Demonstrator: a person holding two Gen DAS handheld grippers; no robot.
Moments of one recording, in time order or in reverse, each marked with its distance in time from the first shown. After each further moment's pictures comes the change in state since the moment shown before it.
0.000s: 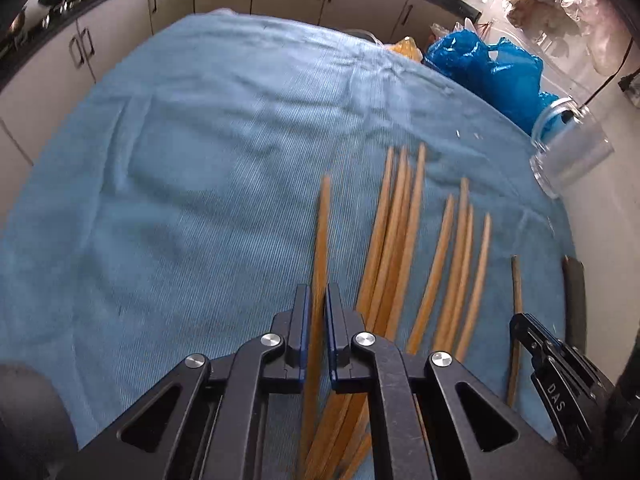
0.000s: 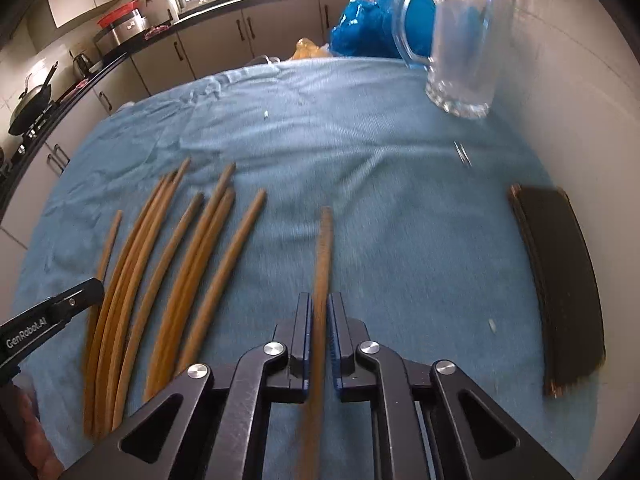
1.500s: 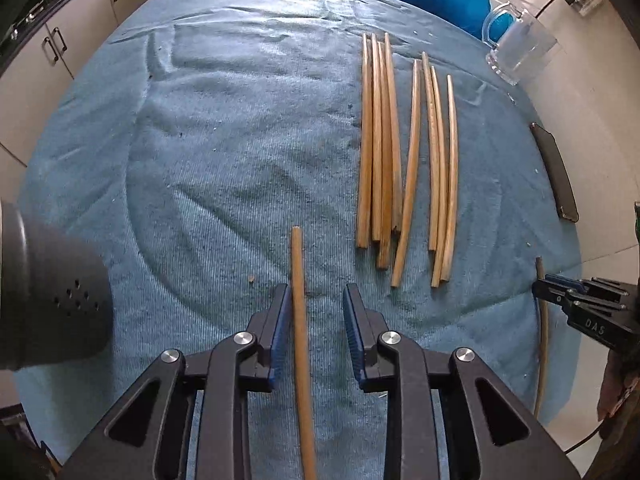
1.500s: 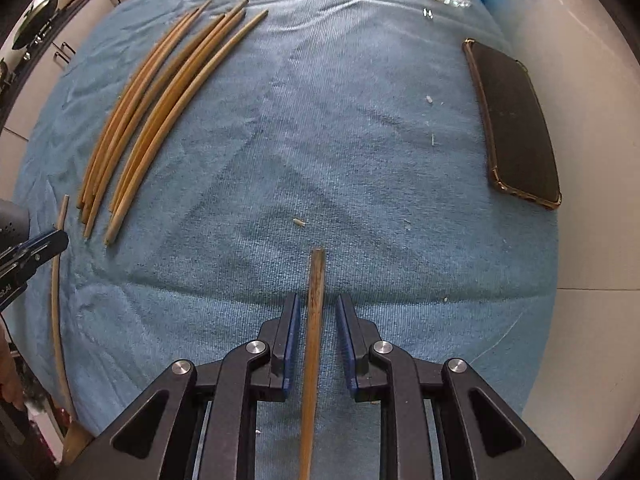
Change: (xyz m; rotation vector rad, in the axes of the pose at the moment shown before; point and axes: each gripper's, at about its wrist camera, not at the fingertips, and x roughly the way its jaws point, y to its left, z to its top) left arm -0.050 0.036 -0.088 0.198 0.158 -0.026; right arm -0.048 -0.022 -0.081 -0.129 0.386 -0.024
